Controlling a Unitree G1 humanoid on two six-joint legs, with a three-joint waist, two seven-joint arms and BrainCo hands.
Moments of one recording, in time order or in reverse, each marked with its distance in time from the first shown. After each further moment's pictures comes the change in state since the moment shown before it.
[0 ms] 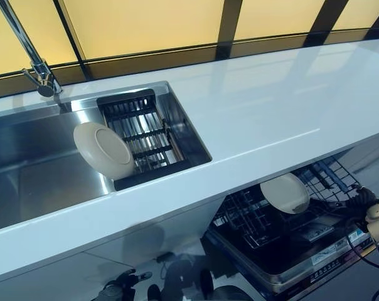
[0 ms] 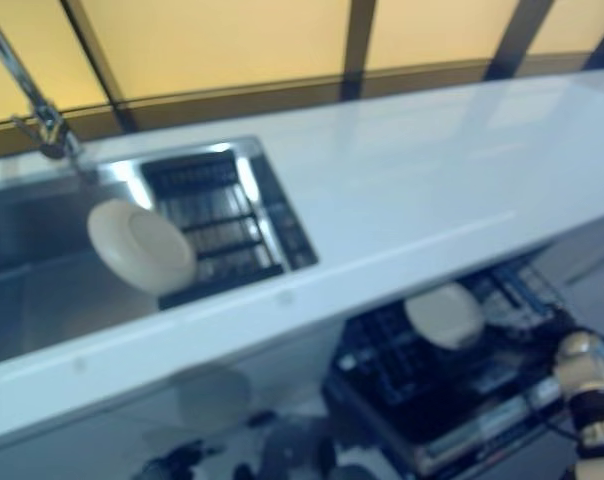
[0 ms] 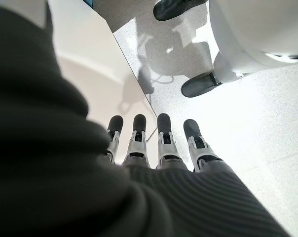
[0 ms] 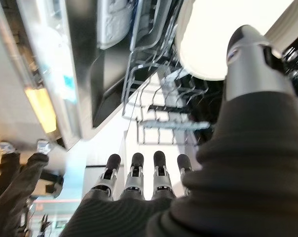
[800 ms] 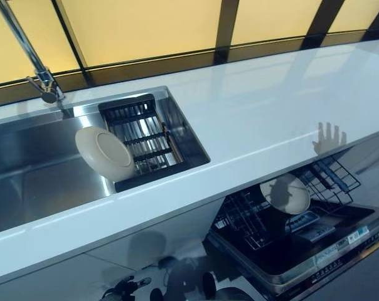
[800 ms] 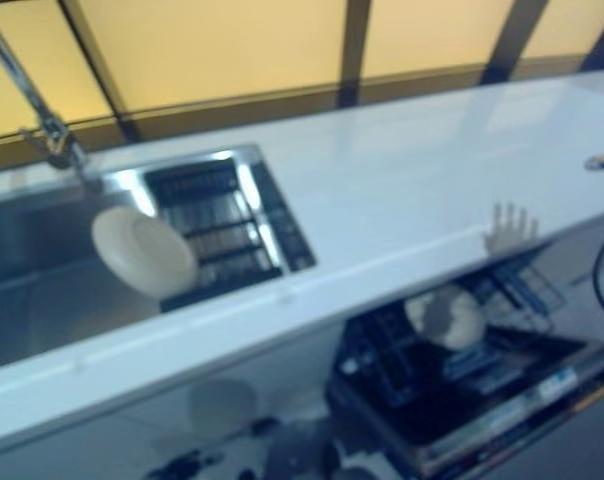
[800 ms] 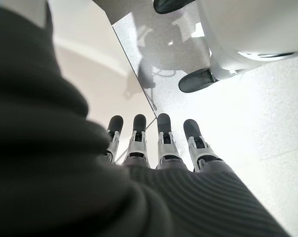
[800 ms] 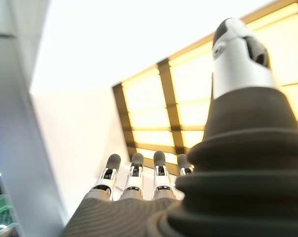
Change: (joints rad) left arm 0.049 -0.013 0.006 -0.014 -0.046 -0.011 0.030; right arm -0.432 -0.367 0.075 -0.370 0.031 0.011 -0.117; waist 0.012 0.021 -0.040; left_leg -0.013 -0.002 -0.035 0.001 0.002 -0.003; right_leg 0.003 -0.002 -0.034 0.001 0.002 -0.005
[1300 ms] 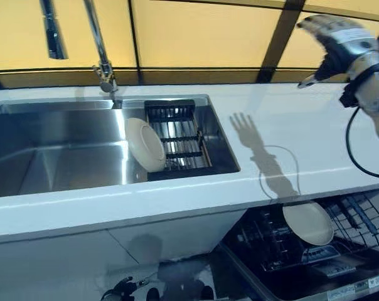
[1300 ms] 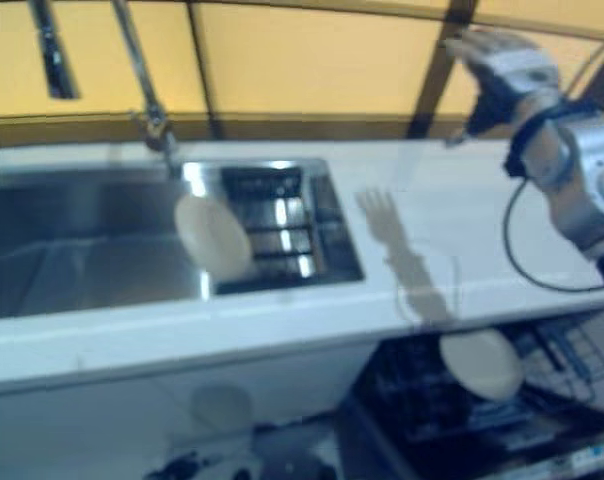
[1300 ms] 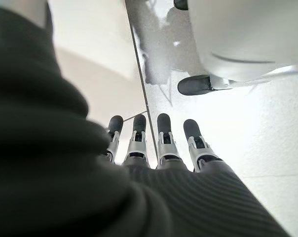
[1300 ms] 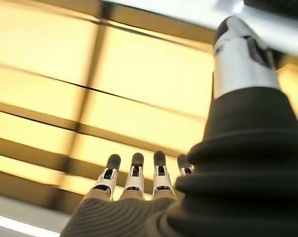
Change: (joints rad) left arm 0.009 0.007 -0.003 -0.028 -0.003 0.006 0.014; right arm -0.431 0.085 0.590 -0.119 -0.218 -0.310 0.053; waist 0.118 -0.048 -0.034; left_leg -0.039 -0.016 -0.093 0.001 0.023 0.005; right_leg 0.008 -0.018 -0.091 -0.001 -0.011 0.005
